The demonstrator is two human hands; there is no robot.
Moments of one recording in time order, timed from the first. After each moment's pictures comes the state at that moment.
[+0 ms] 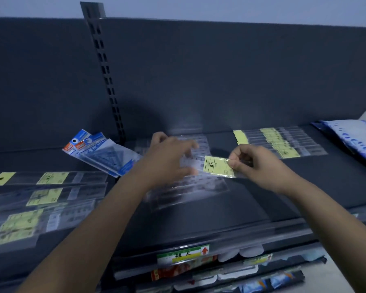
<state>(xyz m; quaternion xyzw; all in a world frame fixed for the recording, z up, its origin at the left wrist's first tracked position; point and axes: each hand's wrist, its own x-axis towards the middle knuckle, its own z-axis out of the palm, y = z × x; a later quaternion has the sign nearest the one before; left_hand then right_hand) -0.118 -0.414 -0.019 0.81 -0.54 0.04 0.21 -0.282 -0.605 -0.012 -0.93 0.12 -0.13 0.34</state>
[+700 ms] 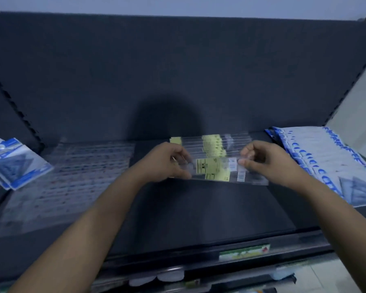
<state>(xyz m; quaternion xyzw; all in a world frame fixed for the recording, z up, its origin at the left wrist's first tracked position) -0.193 -0.617 -0.030 0.80 -0.43 -0.20 0.38 -0.368 -0.844 -0.025 -0.91 0.16 -0.15 0.36</state>
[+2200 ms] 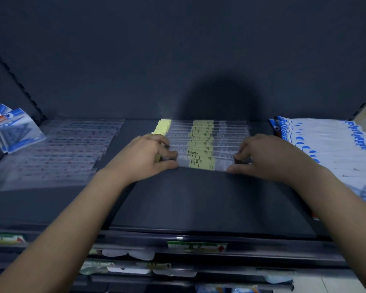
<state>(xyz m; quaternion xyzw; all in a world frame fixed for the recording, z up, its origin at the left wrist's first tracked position) -0.236 -0.634 -0.050 0.88 -0.44 -0.01 0.17 -0.367 -0.895 -0.023 -1.00 0.03 0.04 -0.01</state>
